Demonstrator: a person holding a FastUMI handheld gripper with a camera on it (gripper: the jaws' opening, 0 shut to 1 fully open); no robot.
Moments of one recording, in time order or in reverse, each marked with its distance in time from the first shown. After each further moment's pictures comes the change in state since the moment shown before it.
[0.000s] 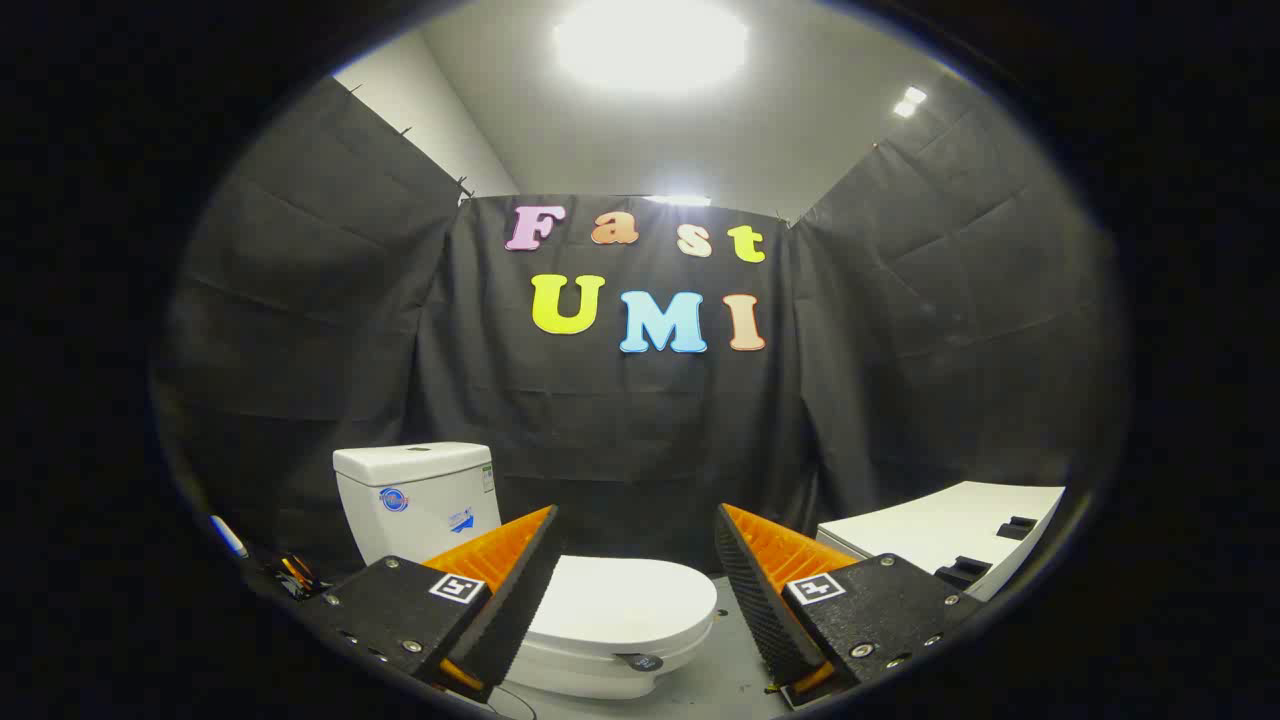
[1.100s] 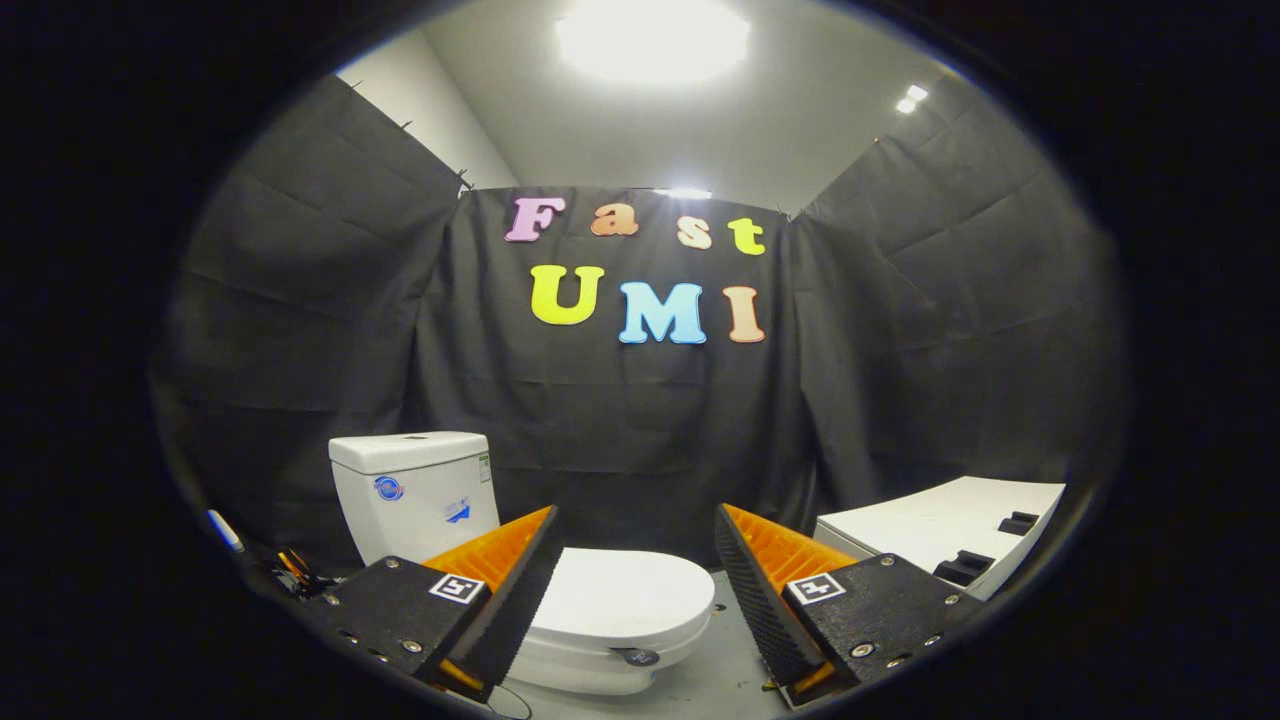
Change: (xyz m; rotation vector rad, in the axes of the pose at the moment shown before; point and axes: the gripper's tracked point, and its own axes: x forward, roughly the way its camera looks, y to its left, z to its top) arm 0.003 -0.001 -0.012 -0.022 0.024 0.010
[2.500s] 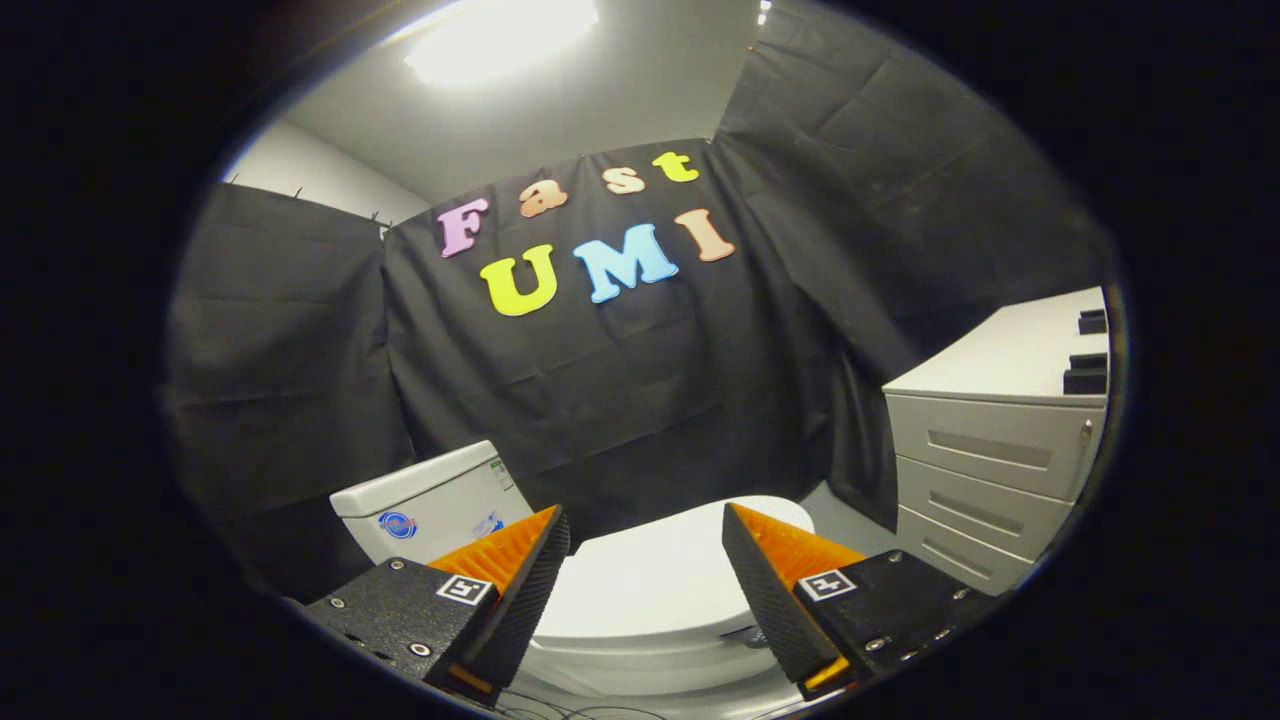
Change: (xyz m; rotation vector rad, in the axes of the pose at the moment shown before) arm 0.079 0.014 -0.114 0.464 0.096 -0.034
